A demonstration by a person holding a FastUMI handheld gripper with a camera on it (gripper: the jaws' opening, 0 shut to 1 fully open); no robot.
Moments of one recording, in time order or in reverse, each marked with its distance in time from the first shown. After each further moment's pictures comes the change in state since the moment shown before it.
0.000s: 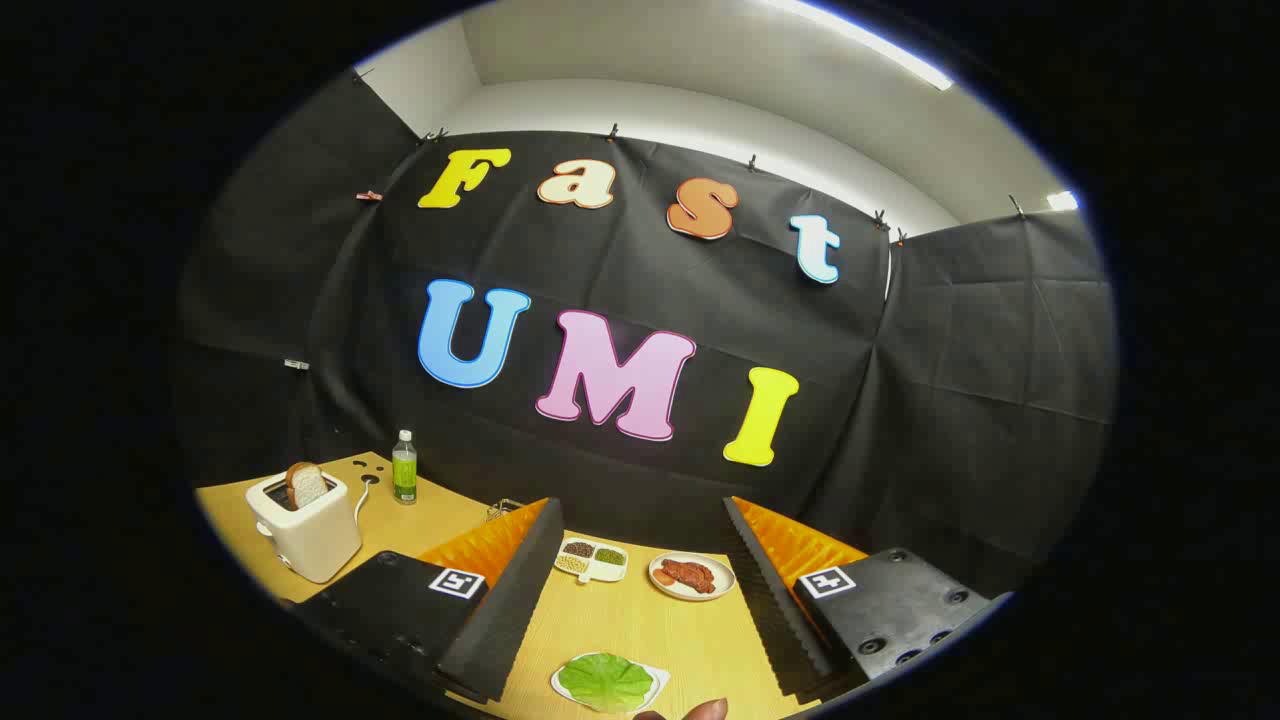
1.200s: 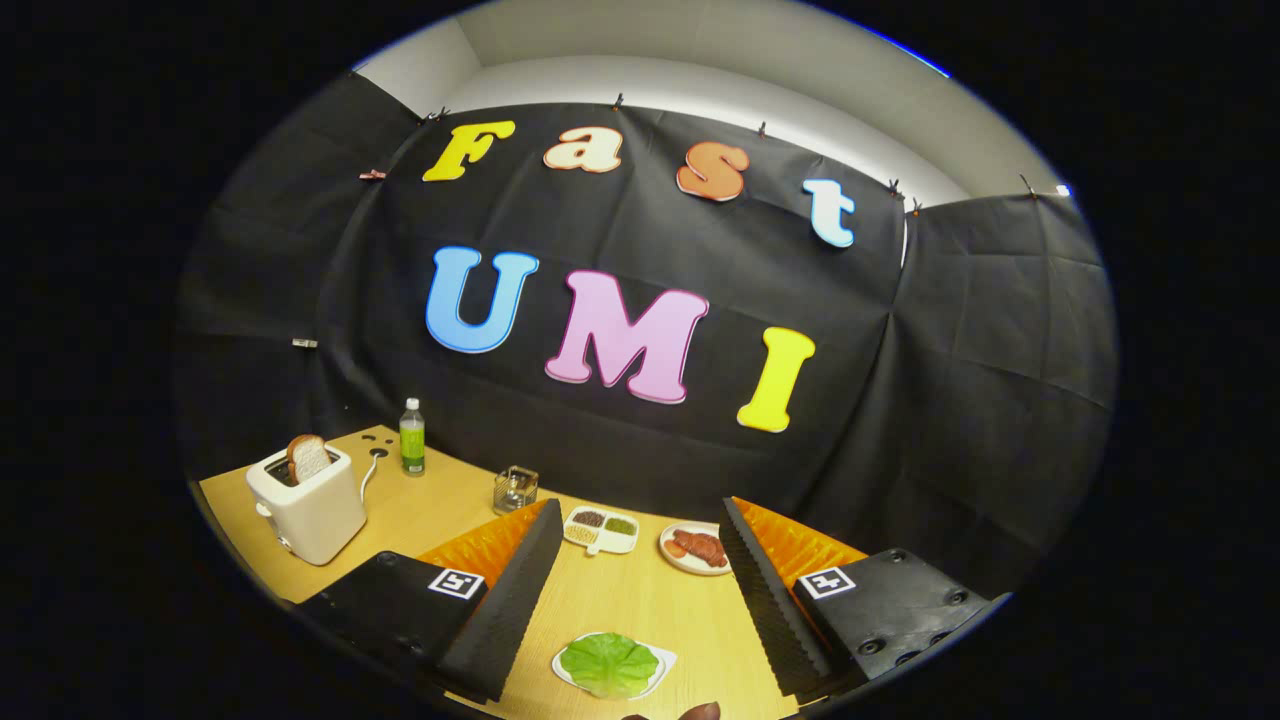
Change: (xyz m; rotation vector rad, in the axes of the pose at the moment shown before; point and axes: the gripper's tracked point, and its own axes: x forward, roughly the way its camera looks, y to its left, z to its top) arm 0.015 0.009 -0.071 0.027 0.166 0.077
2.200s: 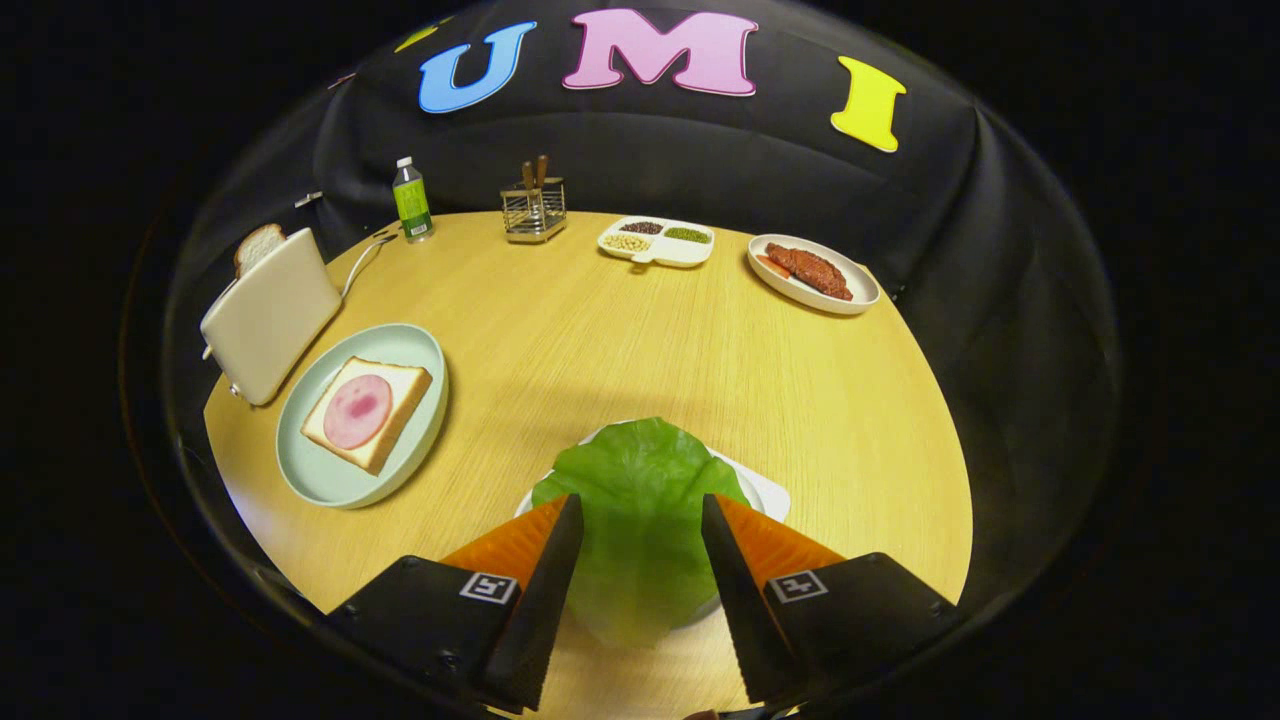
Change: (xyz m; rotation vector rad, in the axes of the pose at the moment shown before) arm 0.066 0.021 -0.318 0.075 0.688 0.207
